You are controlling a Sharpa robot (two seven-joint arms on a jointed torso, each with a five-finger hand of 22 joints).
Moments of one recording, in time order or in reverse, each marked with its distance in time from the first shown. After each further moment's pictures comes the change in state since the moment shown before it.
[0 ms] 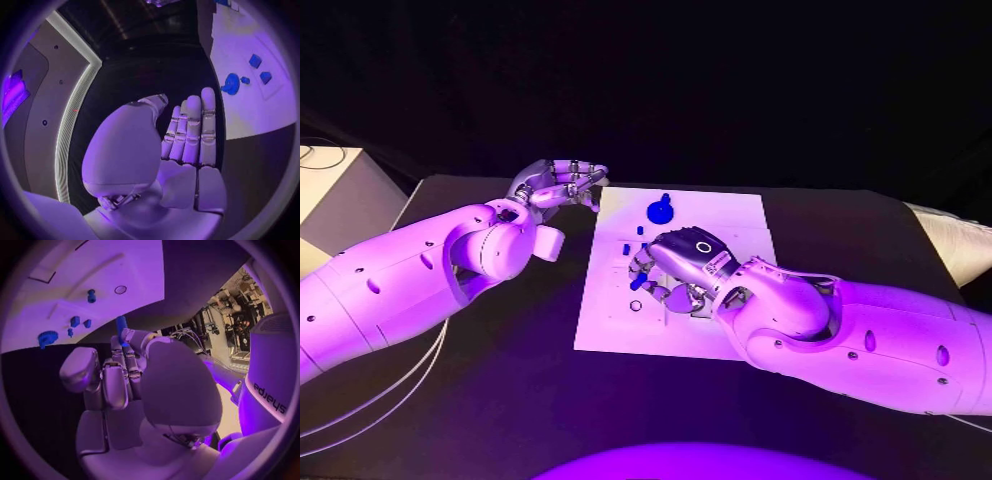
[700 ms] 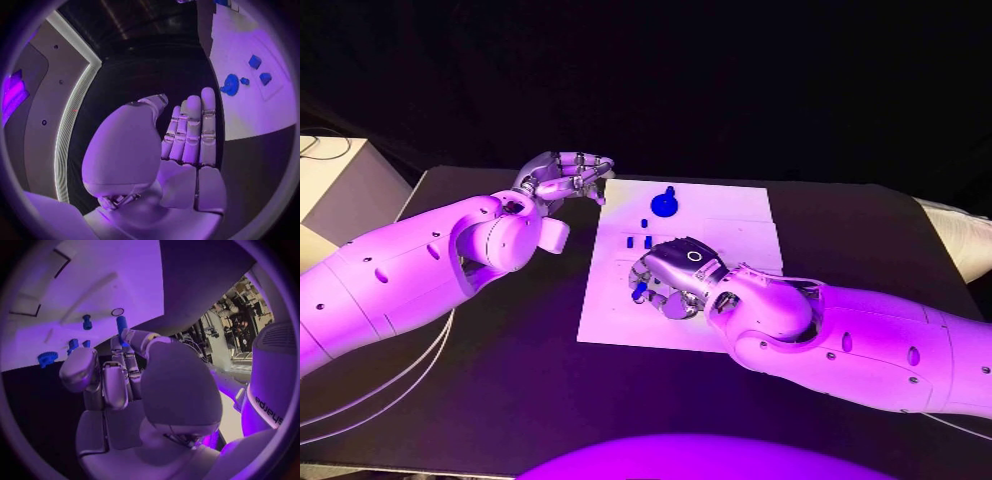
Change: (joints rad) left arm 0.000 0.004 0.000 -0.002 0.000 0.003 -0.002; left_hand 0.000 0.000 0.000 0.000 0.000 0.000 0.000 0.000 0.000 0.000 0.000 0.000 0.000 0.000 0.000 0.000 0.000 0.000 0.000 0.000 0.000 -0.001; right arm -0.041 0.057 -0.012 -0.076 -0.011 0.055 0.001; right_hand -0.008 -0.006 0.006 -0.002 0.000 -0.005 -0.002 0.004 0.002 0.000 0.000 -0.005 0.000 0.000 0.000 0.000 -0.004 0.000 0.000 0.000 0.000 -0.003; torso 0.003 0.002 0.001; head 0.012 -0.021
